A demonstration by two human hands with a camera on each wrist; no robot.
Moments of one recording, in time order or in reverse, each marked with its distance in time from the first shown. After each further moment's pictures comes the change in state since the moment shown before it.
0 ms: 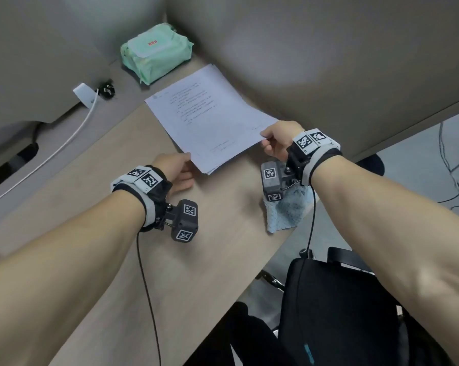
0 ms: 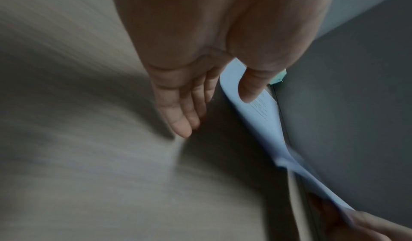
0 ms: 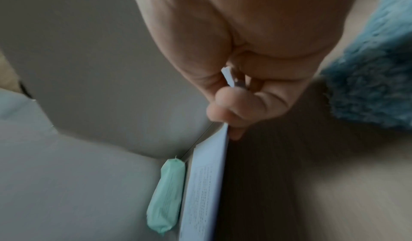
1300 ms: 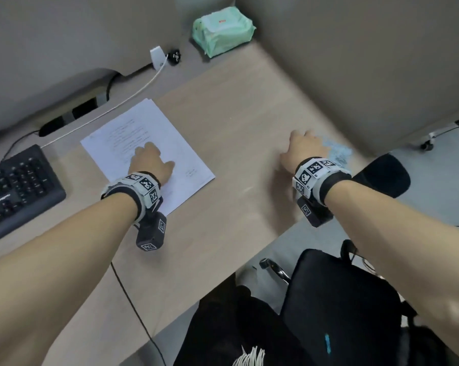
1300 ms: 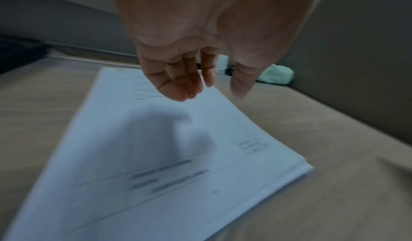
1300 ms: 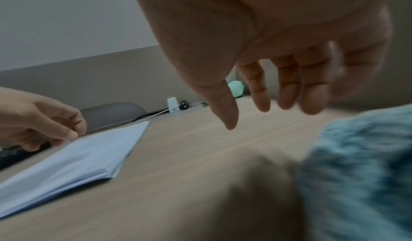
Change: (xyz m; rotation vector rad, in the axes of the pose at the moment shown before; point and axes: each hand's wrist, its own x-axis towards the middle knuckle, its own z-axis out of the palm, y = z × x) left_hand -0.065 -0.096 -0.139 0.845 0.504 0.259; right_hand -0.088 0.091 0.034 -1.458 0.298 -0.495
